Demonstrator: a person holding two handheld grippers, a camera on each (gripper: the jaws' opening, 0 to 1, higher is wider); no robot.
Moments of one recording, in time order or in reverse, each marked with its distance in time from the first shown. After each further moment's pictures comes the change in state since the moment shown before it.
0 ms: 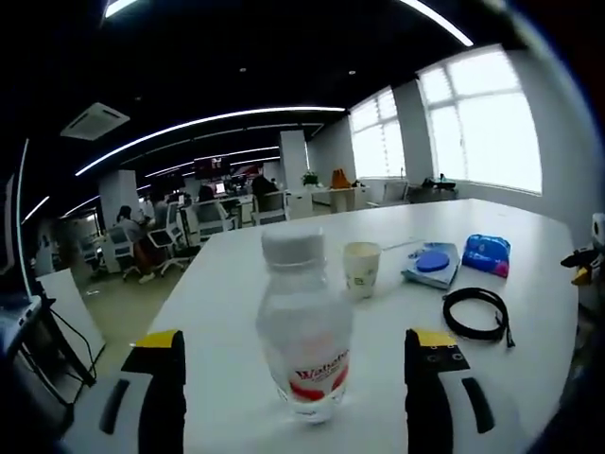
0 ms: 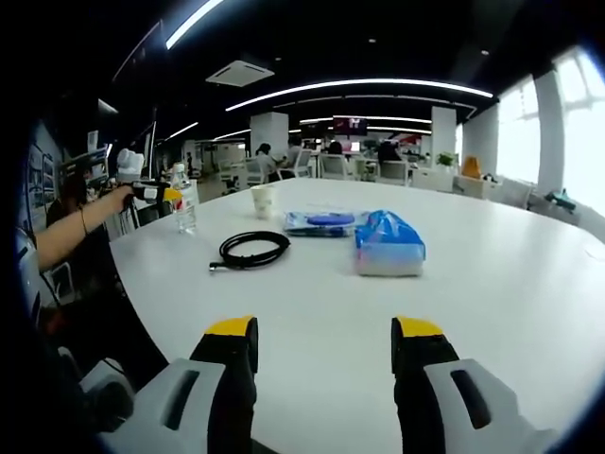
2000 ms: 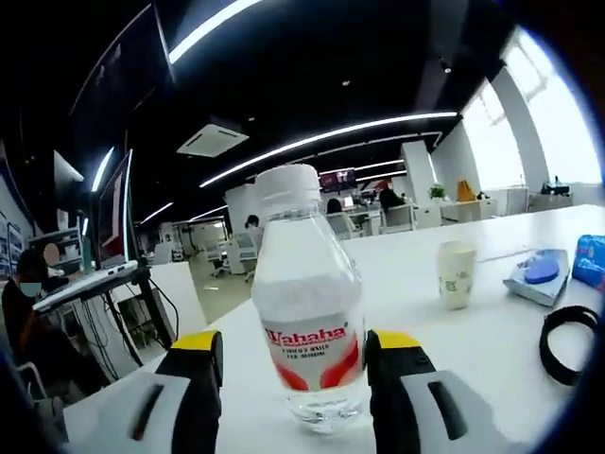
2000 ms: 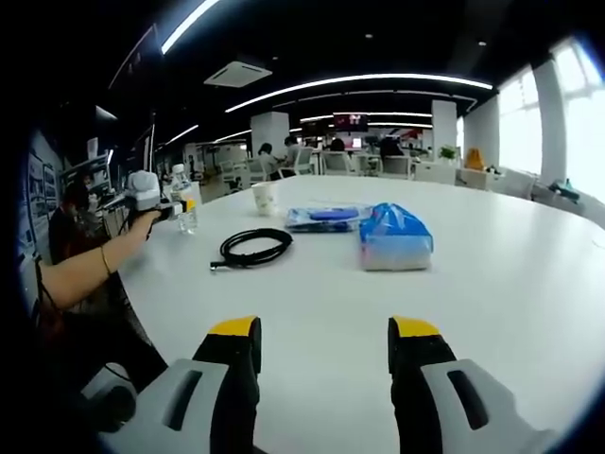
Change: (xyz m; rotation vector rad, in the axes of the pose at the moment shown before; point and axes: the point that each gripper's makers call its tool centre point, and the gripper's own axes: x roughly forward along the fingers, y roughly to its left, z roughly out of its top) left arm 0.022 0.026 -0.024 -0.035 -0.068 0.643; right arm 0.011 0.002 -0.006 0.032 0.009 0.021
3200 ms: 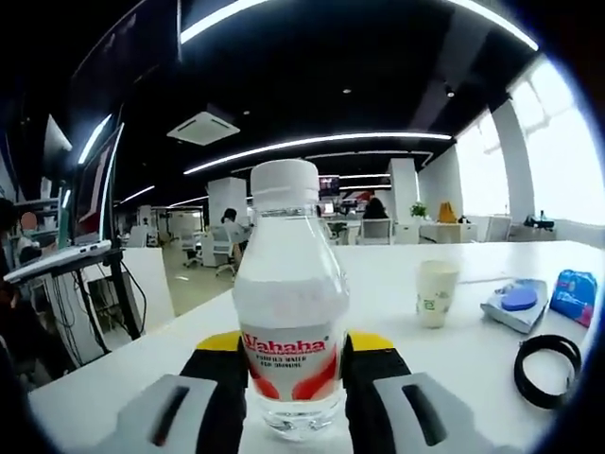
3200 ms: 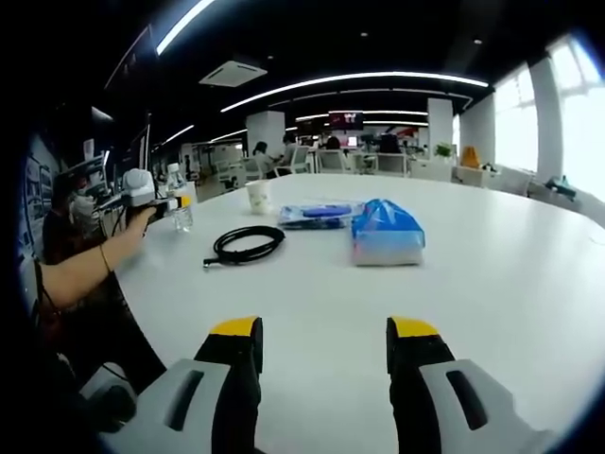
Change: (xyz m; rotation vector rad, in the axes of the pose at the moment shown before) left arm 0.000 -0.016 0.002 -0.128 -0.009 -0.136; right arm -0.002 -0.009 -0.005 0.009 0.006 -0.019
